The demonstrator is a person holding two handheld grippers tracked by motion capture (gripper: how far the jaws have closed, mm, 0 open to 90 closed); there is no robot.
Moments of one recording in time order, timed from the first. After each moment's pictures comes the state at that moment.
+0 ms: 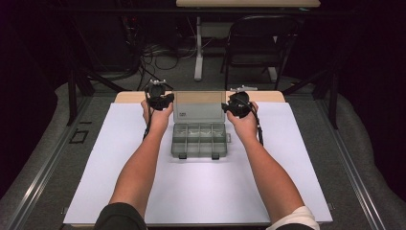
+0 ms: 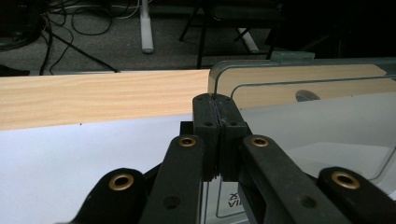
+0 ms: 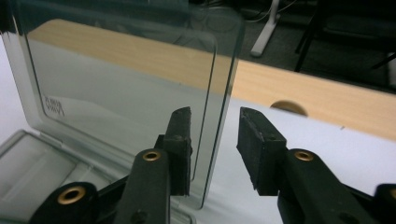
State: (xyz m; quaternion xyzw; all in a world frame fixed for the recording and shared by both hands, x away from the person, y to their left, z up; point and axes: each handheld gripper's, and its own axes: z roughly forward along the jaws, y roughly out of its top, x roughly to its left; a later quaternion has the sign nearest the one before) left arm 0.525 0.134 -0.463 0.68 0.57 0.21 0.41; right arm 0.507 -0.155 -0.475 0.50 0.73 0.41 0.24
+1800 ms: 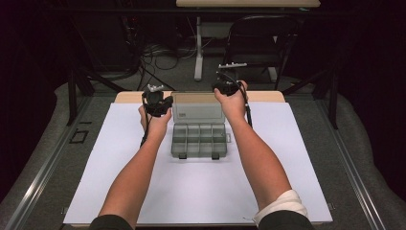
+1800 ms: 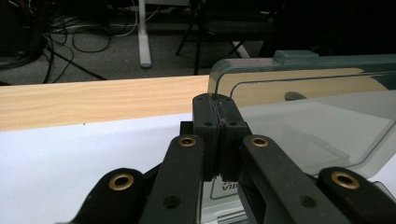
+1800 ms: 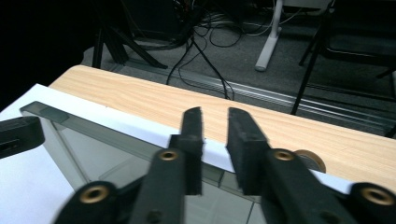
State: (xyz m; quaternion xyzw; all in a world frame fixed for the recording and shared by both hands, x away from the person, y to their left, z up) left arm 0.496 0.137 -0.463 0.67 0.55 0.24 0.44; right arm 0.535 -0.114 -0.411 0.52 0.71 0.42 0.23
